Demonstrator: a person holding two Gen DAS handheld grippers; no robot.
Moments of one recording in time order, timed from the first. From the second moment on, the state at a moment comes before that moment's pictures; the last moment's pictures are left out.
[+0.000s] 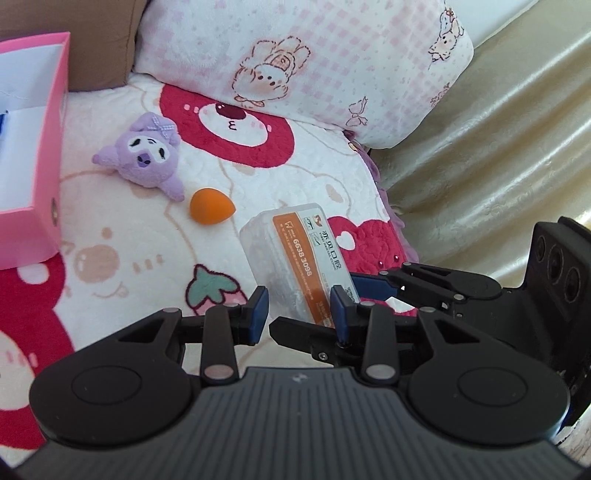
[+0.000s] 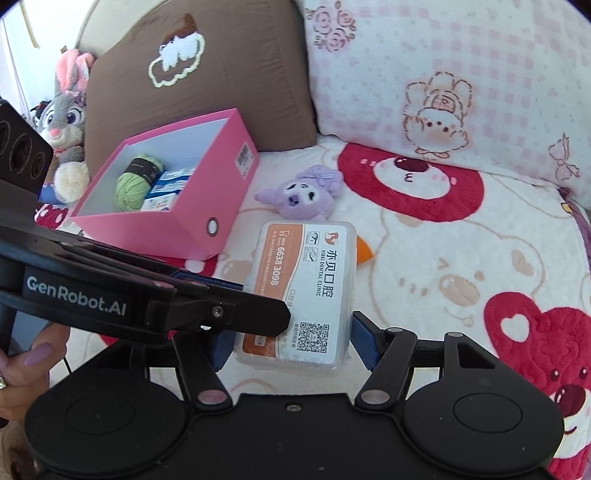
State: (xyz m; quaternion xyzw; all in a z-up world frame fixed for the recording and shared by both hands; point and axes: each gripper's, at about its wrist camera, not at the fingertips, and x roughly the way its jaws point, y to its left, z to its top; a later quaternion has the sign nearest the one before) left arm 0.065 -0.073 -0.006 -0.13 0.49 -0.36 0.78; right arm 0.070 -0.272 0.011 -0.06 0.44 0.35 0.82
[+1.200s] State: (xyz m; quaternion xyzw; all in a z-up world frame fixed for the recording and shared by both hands) left arm 0.022 0.018 0.062 -0.08 0.49 -0.29 0.81; right arm -0.006 -0.195 0.064 -0.08 0.40 0.41 0.82
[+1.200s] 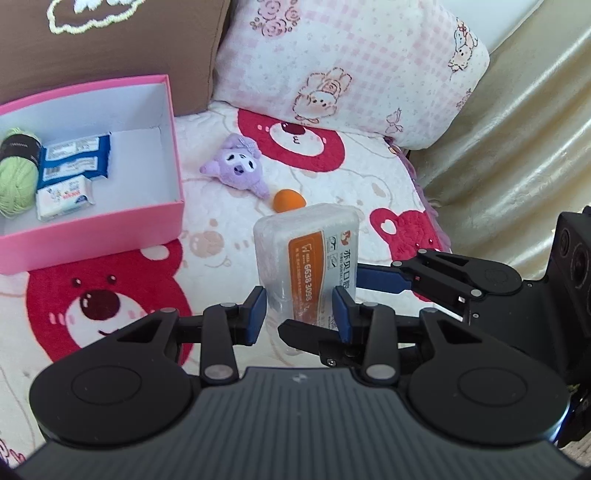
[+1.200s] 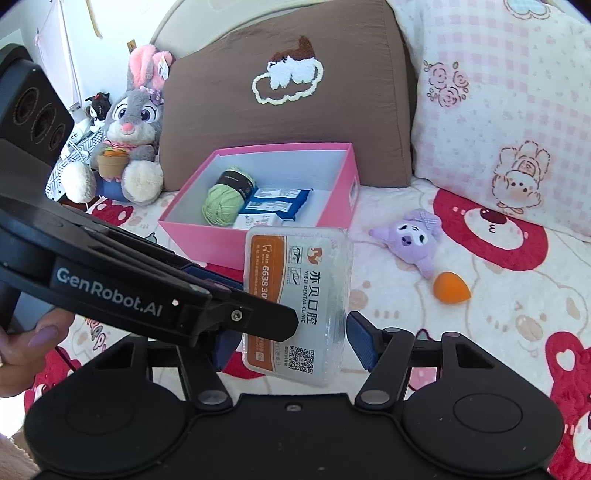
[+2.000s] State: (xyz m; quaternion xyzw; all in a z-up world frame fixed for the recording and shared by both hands) left arm 0.121 0.111 0.084 -0.12 0.47 -0.21 0.85; right arm 0.070 -0.068 0.082 -0.04 0.44 0.45 0.78
